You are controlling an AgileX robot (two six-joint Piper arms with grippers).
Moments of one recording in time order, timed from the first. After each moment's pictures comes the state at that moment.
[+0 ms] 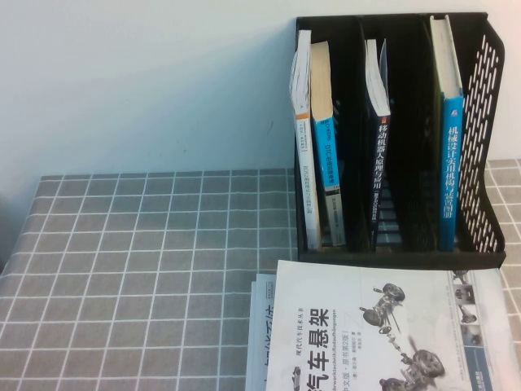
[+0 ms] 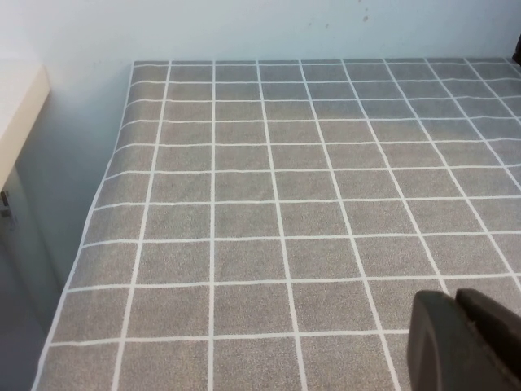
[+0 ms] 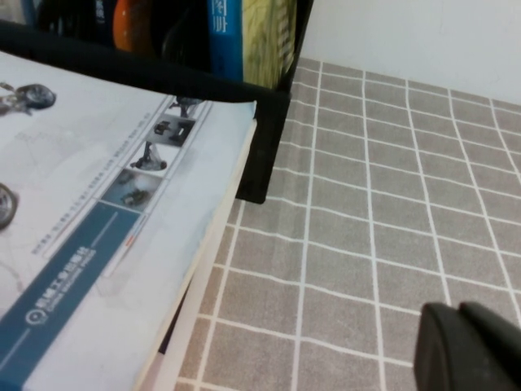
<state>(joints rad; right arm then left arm) 0.02 -0.01 0.02 0.05 0.43 -0.26 -0.08 -0.01 0.02 -0.01 0.35 -0.08</state>
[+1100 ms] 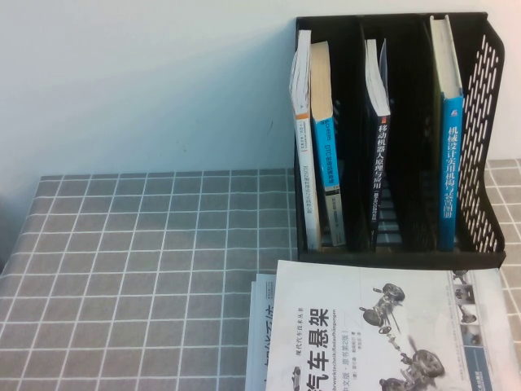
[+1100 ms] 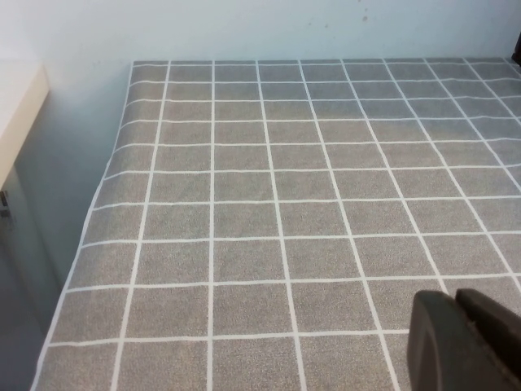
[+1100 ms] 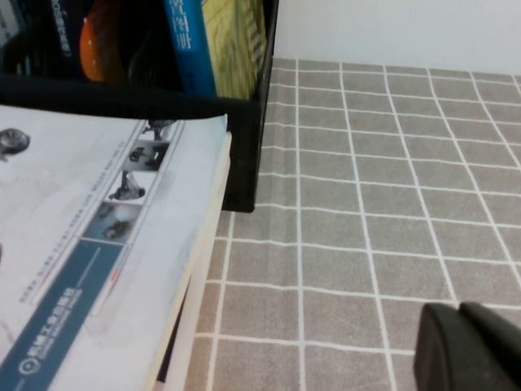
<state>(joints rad) -0.02 -0.01 0.02 0.05 0.43 -0.14 -0.08 -0.01 0.02 -0.01 0.35 -0.08</state>
